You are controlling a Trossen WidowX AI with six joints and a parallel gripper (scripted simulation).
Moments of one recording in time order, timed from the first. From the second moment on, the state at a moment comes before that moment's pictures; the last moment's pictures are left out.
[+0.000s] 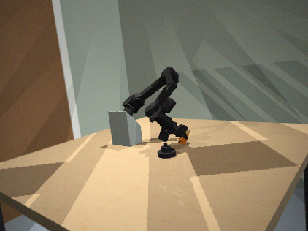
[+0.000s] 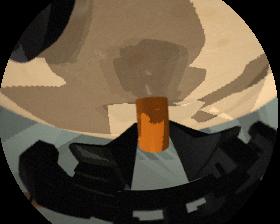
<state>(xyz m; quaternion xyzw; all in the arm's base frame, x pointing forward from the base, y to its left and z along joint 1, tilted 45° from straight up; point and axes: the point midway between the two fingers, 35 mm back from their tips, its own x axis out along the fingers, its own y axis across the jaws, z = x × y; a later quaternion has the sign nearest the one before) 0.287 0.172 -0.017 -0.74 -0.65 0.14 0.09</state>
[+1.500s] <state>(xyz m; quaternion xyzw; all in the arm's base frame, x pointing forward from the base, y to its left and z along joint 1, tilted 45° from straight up) 0.283 0.167 -0.021 -0.74 -0.65 0.14 0.09</state>
